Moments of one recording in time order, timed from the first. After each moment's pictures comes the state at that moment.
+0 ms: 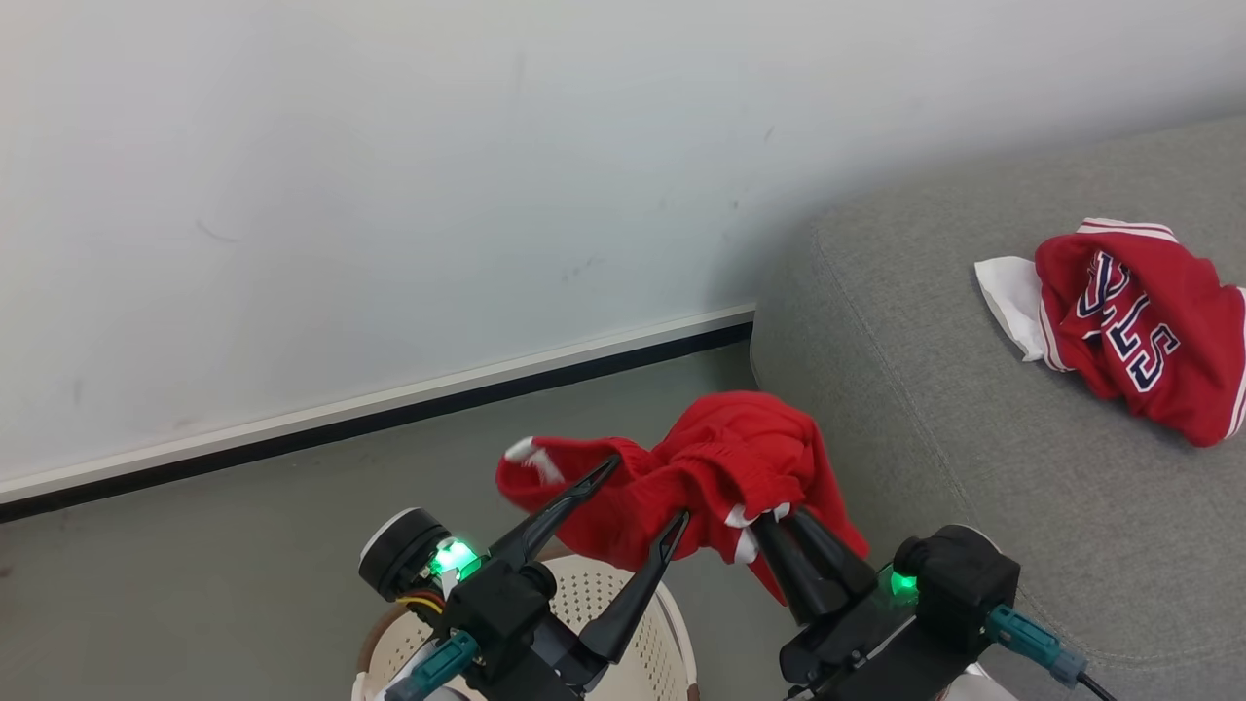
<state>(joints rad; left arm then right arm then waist) -0.41 0.23 -0.69 -0.03 -0.22 0.01 -0.18 -0.23 -0.30 0.71 -0.01 0.43 0.13 -0.26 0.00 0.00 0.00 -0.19</state>
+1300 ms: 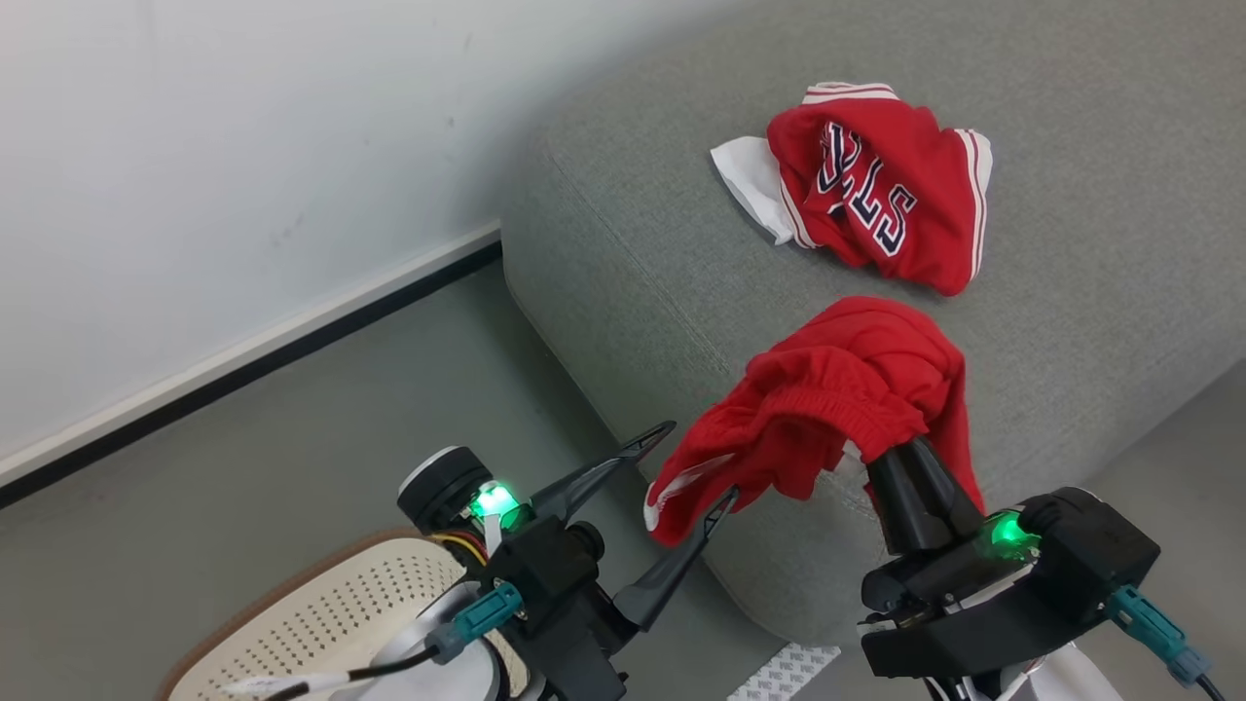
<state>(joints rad) -0.54 0.24 -0.76 -0.02 -0.21 -0.05 -0.14 -0.19 -0.24 0.45 -0.12 0.34 0.13 -0.26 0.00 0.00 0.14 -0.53</state>
